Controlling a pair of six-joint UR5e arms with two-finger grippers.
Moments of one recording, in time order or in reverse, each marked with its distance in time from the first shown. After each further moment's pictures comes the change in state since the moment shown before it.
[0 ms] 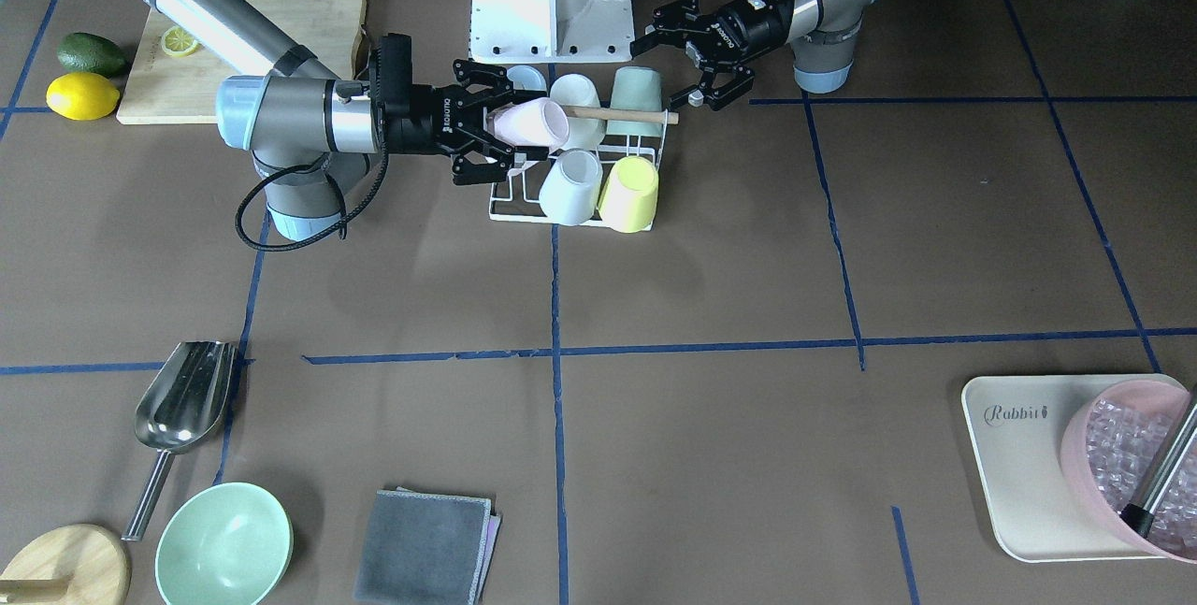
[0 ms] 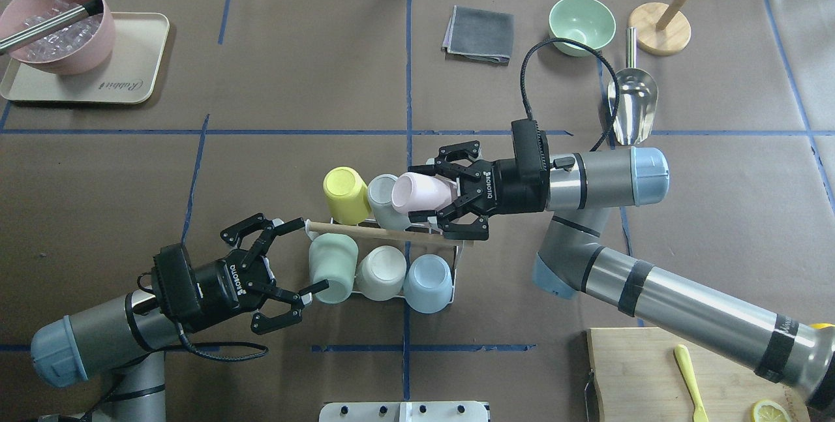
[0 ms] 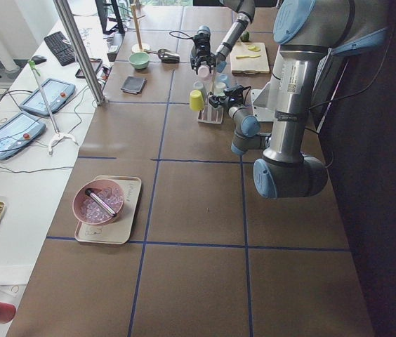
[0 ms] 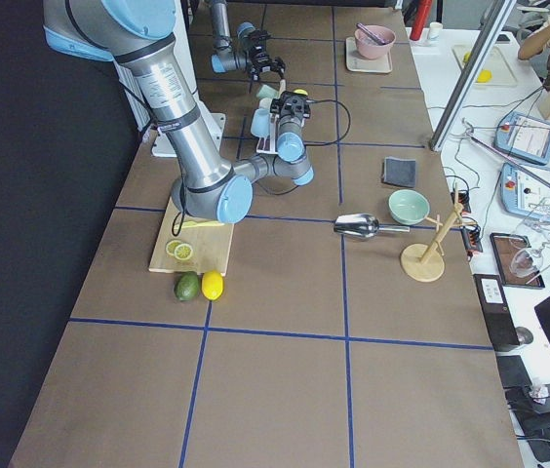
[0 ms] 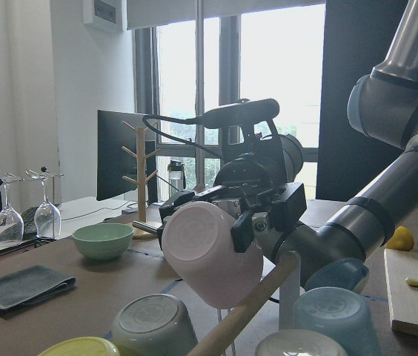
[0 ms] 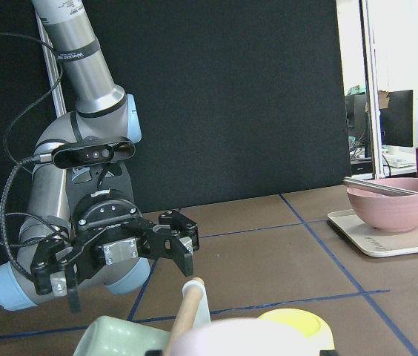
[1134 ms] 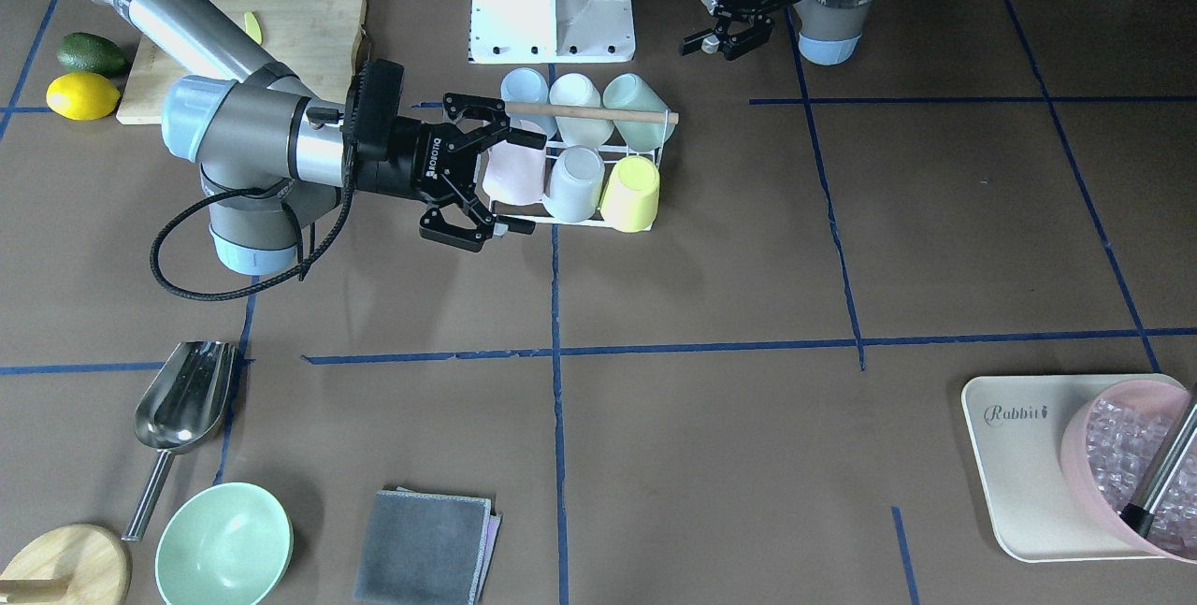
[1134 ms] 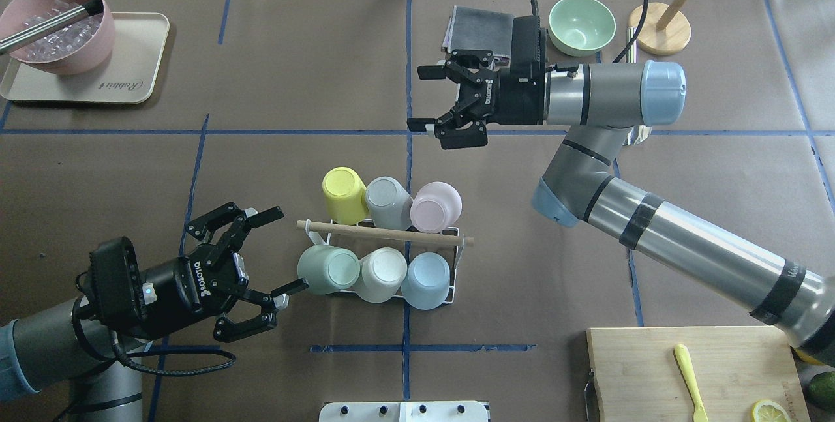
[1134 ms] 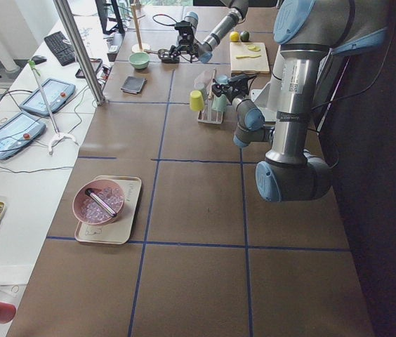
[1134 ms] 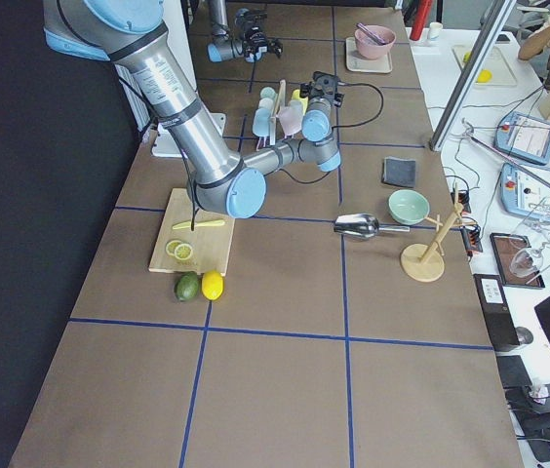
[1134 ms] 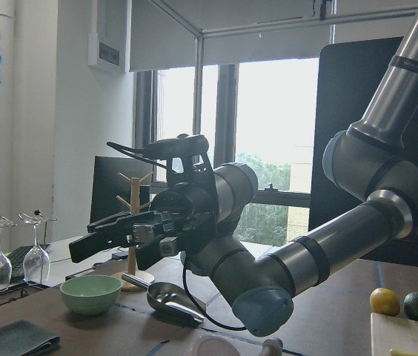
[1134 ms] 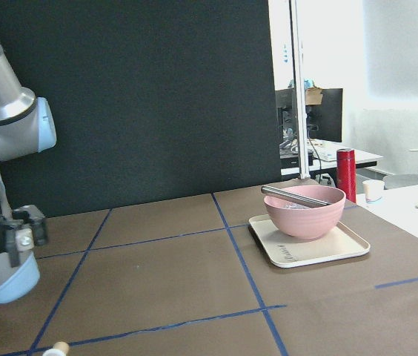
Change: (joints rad) left arm -0.006 0.071 -0.208 0.022 -0.001 -0.008; right arm 0.175 0.076 0.040 -0.266 0.020 0.076
